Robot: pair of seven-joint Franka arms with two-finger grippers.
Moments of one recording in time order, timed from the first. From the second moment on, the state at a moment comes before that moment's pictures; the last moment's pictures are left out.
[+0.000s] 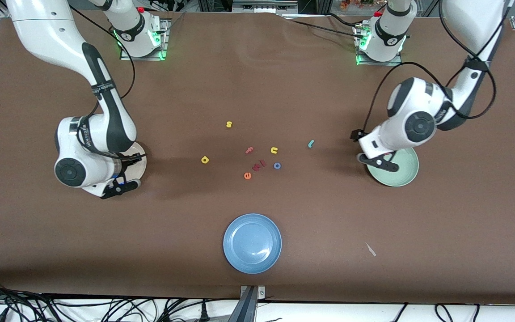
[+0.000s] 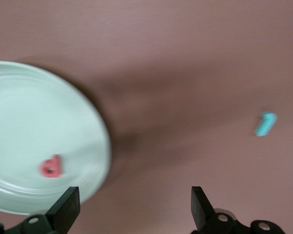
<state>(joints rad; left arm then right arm) 0.19 0.34 -0.51 -2.07 0.09 2.10 -0.10 0.21 0.60 -0.10 -1.67 0.03 1.89 -0.21</state>
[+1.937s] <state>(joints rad) -0.03 0.57 -0.54 -2.10 0.28 2.48 -0.40 0.50 0.61 0.03 -1.91 0.12 2.48 0.18</state>
